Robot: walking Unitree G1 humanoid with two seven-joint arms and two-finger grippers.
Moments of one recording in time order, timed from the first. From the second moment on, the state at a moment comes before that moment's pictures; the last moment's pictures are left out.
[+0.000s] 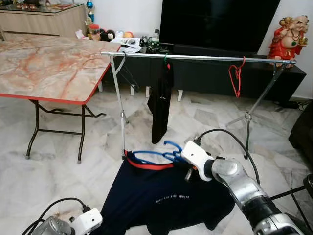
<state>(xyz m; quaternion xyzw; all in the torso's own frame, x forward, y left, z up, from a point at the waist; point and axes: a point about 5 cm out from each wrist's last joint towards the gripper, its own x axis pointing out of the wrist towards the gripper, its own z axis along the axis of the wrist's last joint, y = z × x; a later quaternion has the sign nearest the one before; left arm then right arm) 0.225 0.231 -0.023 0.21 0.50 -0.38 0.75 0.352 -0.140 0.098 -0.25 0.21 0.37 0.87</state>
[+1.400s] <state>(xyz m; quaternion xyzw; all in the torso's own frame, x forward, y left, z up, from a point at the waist) 0.280 0.211 0.057 0.27 0.29 -0.39 0.83 0.333 -0.141 0.082 -0.37 0.22 0.50 0.75</state>
